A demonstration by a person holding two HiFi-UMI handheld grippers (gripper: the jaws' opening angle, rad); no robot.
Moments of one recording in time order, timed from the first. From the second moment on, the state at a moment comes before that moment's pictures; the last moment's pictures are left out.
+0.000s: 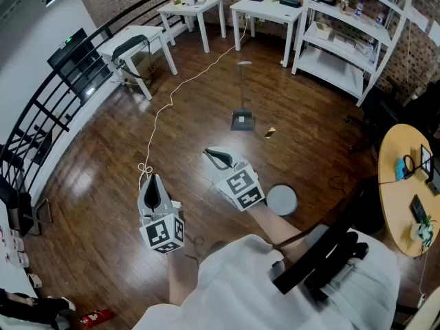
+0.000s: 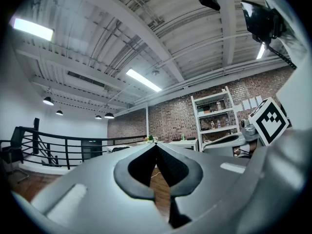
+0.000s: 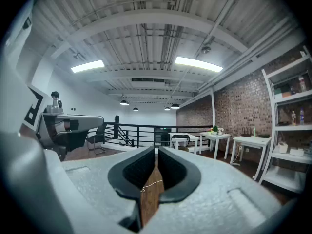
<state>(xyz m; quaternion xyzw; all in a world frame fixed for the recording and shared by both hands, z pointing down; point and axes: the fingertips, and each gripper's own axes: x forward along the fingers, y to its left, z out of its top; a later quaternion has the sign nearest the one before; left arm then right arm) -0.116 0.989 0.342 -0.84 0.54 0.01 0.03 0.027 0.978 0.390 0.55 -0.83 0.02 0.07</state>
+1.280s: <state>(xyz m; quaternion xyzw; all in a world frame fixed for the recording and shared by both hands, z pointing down) -0.132 0.355 0.364 -0.86 0.52 0.01 0.03 0.006 0.353 0.388 0.55 -0.84 0.02 0.04</state>
